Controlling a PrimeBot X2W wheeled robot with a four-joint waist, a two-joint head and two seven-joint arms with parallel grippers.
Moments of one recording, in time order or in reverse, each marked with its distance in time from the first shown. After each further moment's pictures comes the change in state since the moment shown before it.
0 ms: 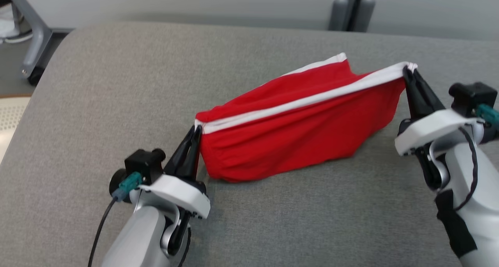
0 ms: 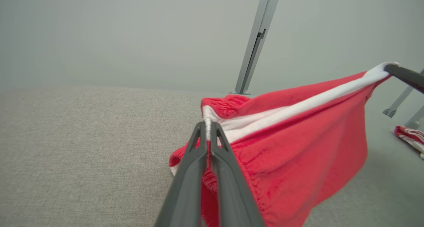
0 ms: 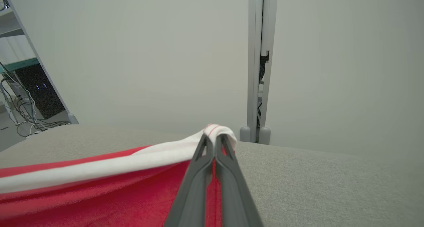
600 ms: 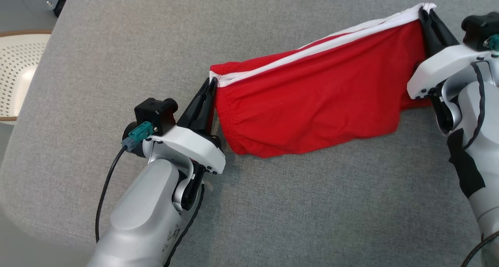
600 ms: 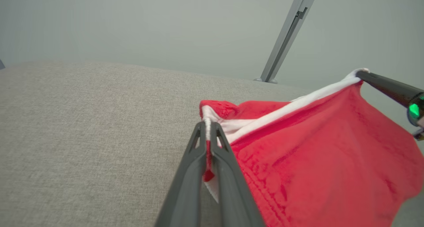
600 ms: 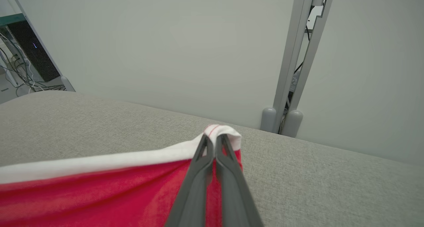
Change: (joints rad) left arm -0.238 0.001 -0.143 0.085 -0.176 0.040 0.000; right arm -0.332 -0.015 0.021 0.304 -0.107 0.000 -0.010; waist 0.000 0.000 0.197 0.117
